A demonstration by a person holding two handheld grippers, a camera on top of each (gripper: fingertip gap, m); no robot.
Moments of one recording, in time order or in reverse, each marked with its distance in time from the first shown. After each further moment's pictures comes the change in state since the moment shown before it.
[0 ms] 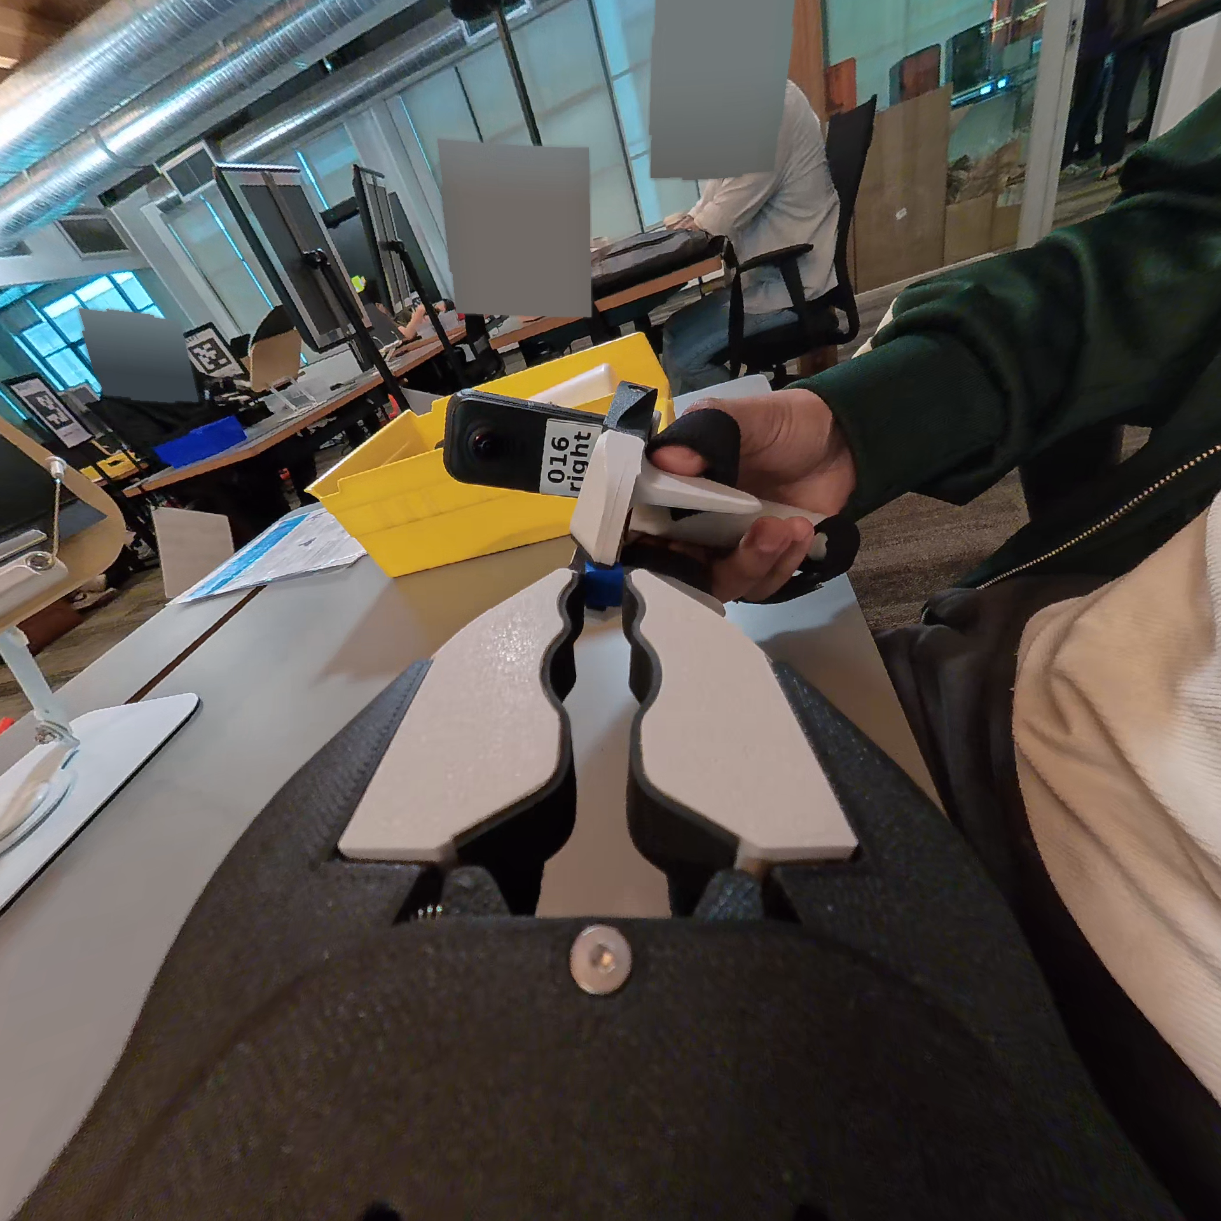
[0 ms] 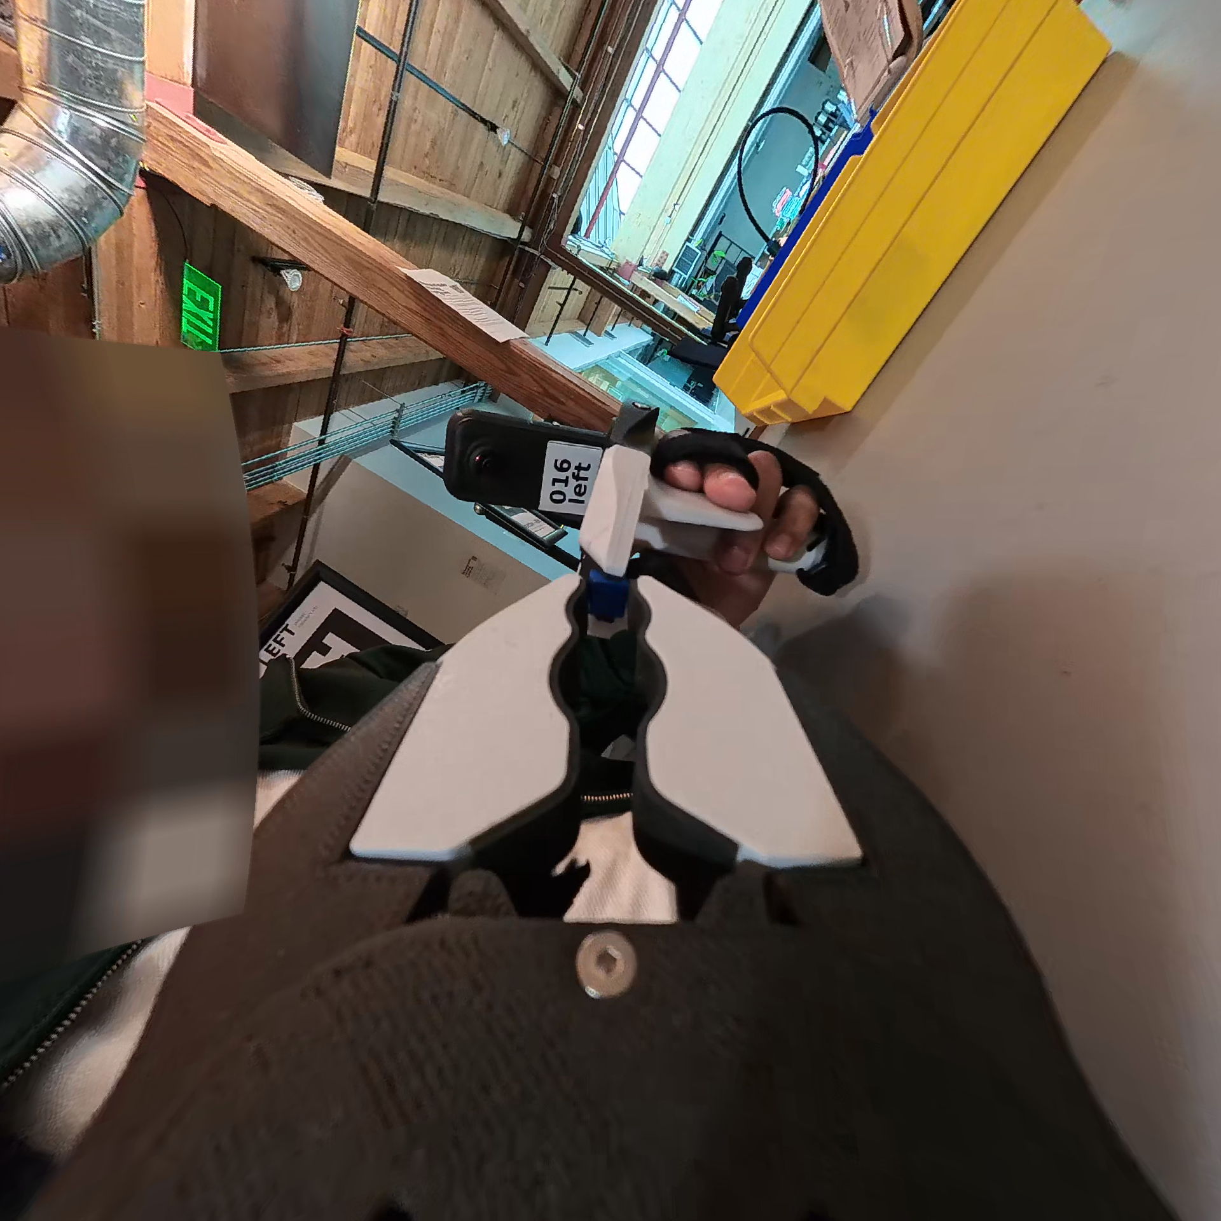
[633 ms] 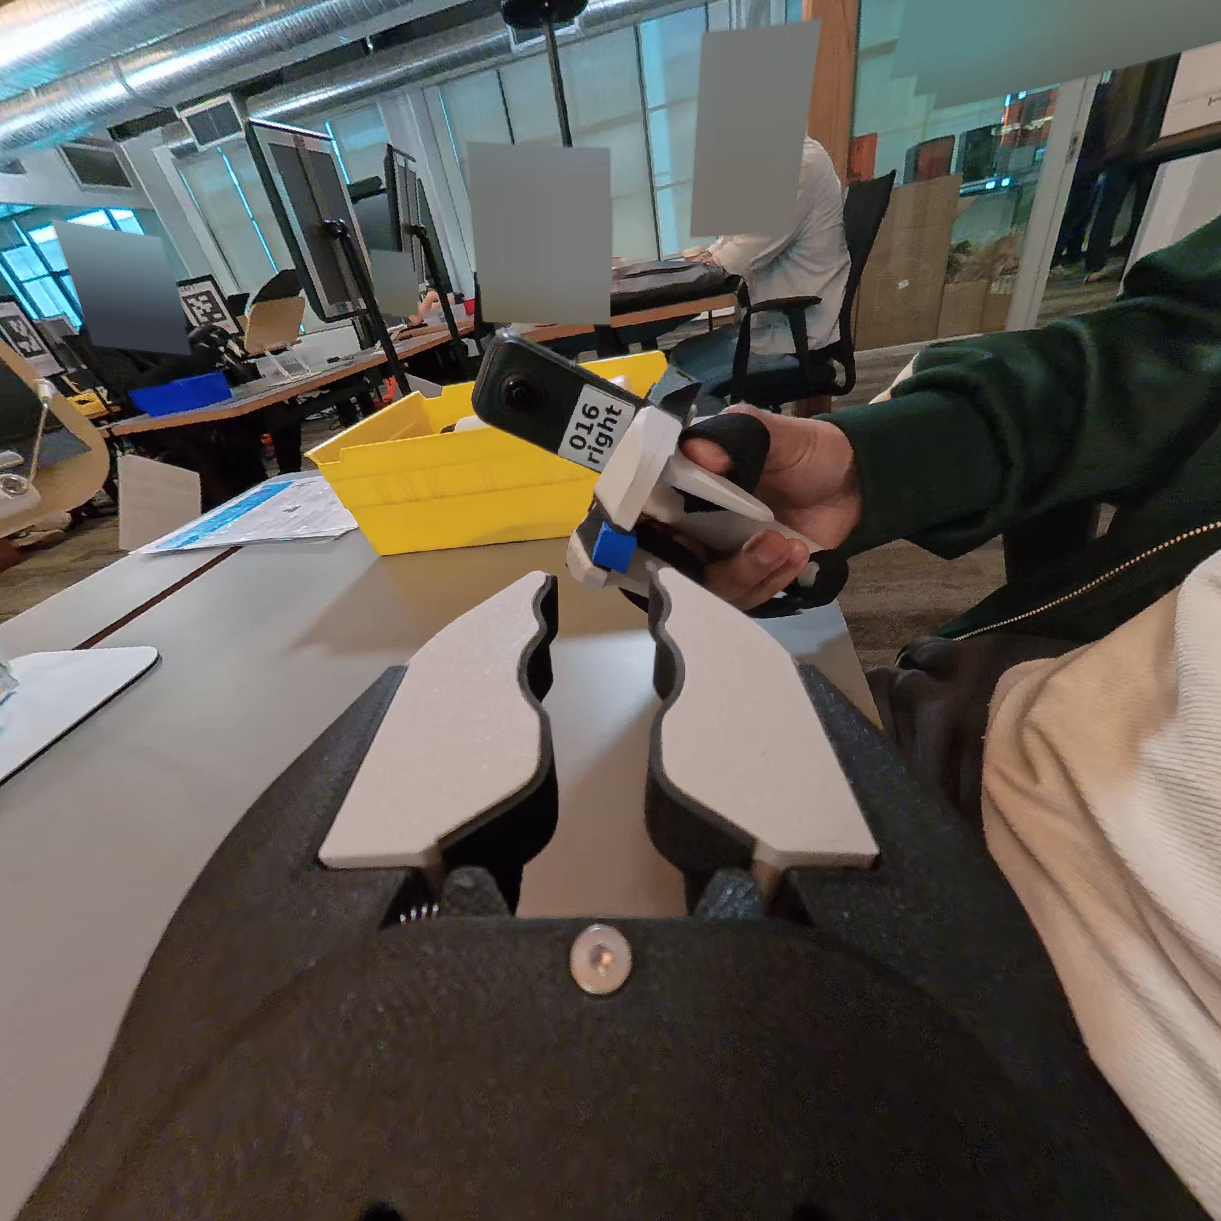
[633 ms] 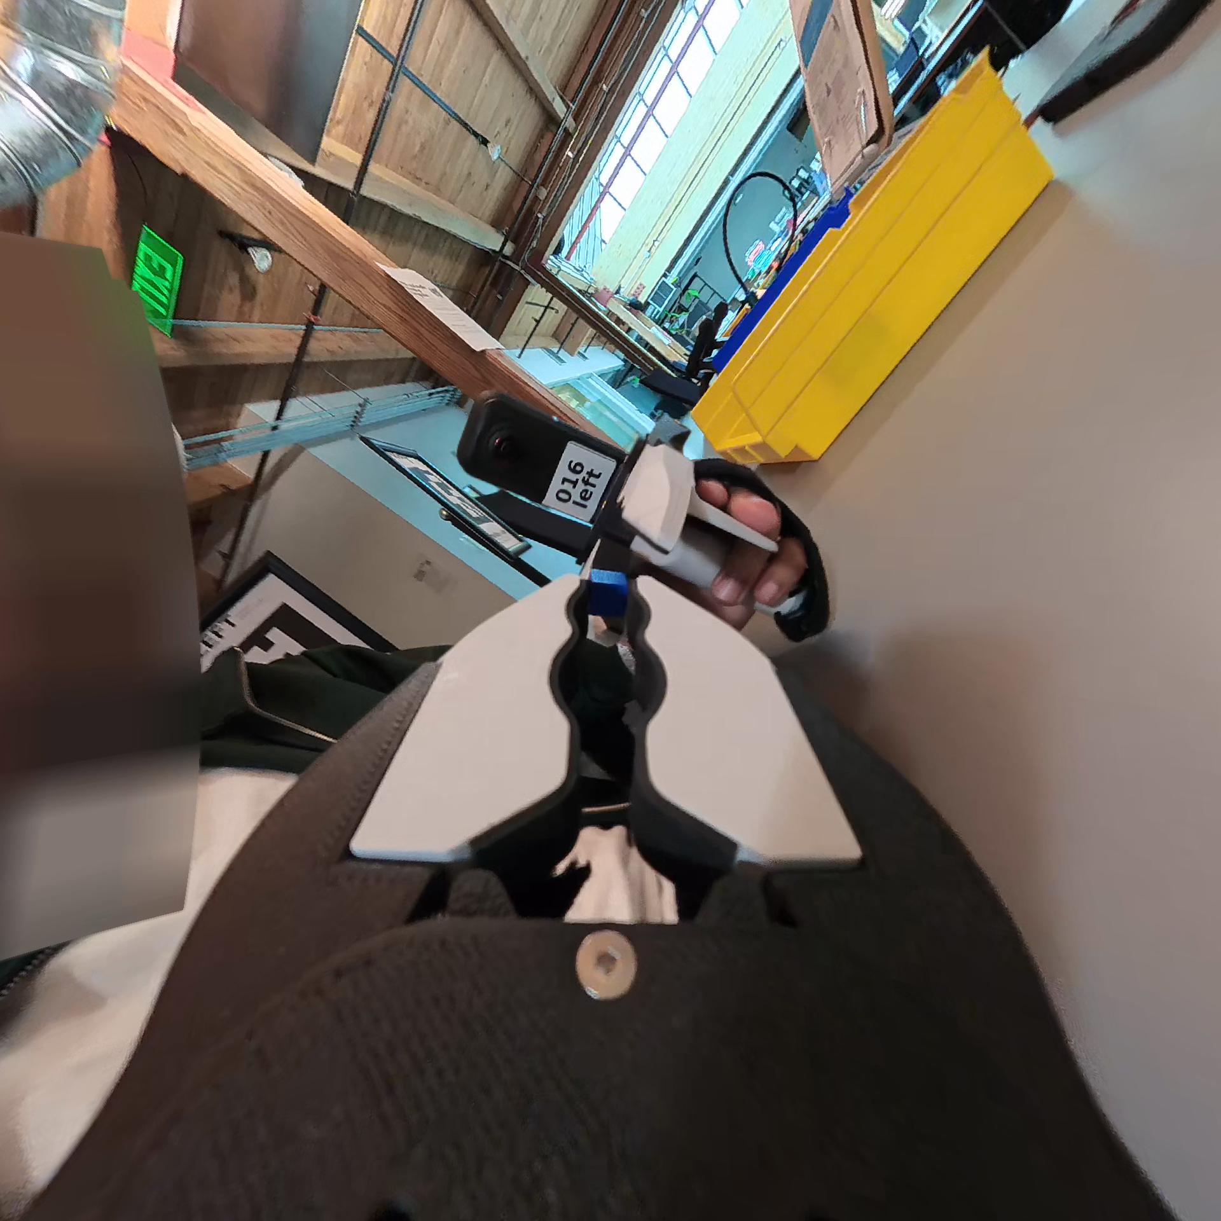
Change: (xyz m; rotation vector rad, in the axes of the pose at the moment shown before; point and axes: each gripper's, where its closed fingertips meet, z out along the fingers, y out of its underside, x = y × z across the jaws) left arm -0.010 0.002 -0.003 0.028 -0.020 -0.141; right arm -0.007 -0.010 0.001 0.040 0.032 -0.118
